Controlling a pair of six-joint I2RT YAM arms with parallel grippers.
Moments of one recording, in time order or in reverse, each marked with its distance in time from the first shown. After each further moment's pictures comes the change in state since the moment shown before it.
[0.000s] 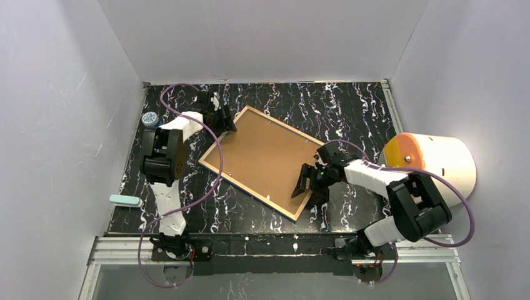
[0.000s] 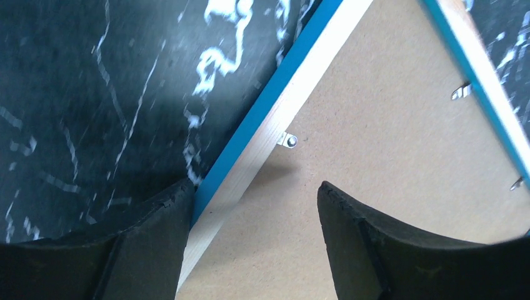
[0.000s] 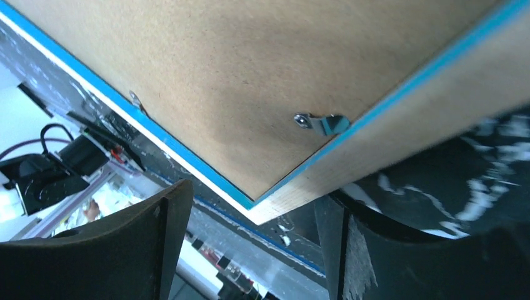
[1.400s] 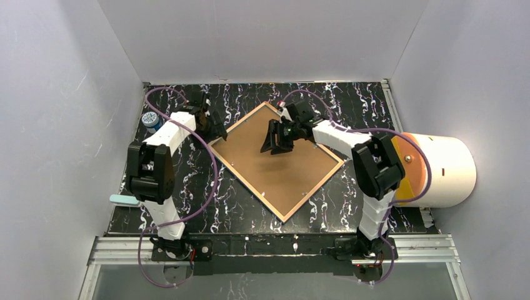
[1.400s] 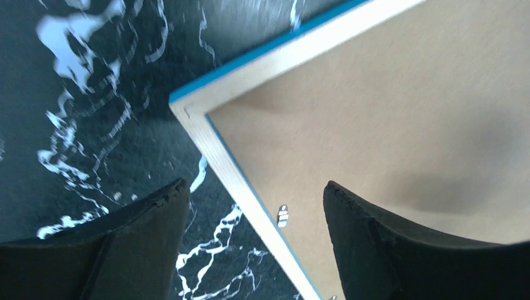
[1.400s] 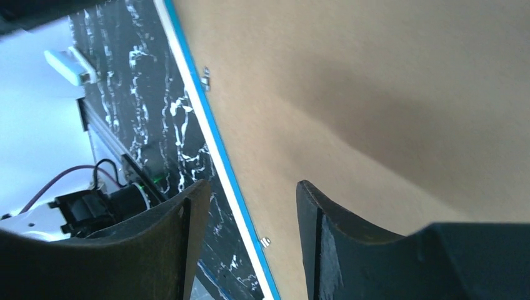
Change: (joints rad) left arm -0.007 -0.216 -0.006 -0.379 -0.236 -0.143; right arm 0.089 0.438 0.660 0.109 -0.013 -0.170
